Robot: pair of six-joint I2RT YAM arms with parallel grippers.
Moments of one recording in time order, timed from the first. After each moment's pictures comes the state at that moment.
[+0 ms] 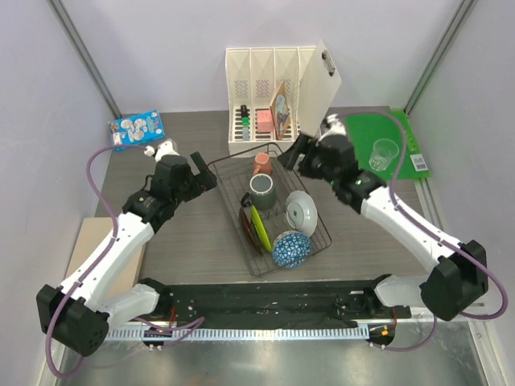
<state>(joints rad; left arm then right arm) -0.43 1.07 0.98 -0.53 -0.24 -0.74 0.49 1.30 1.10 -0.19 0.01 0.70</state>
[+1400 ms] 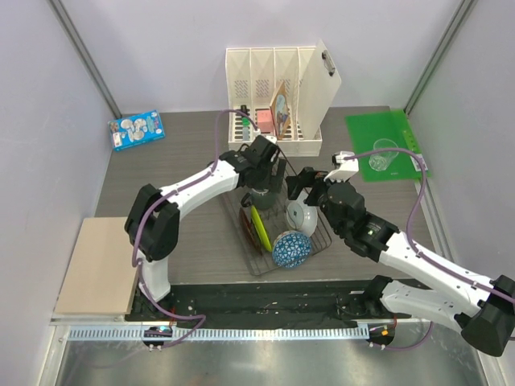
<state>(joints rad) -0.73 1.89 1.55 -0.60 -0.17 -0.40 0.82 0.93 0.74 0.00 0.52 0.53</state>
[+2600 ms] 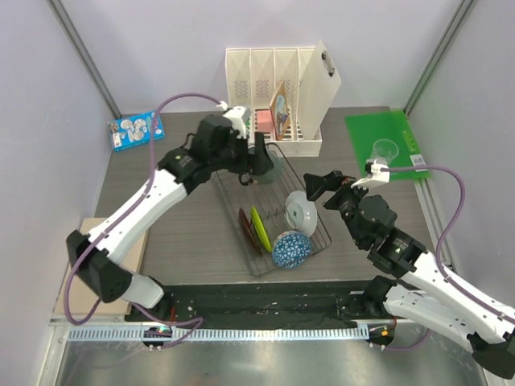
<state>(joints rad) -0.68 1.51 1.54 -0.62 0.01 -0.38 0.82 0.72 0.72 -0.04 0.56 0.56</state>
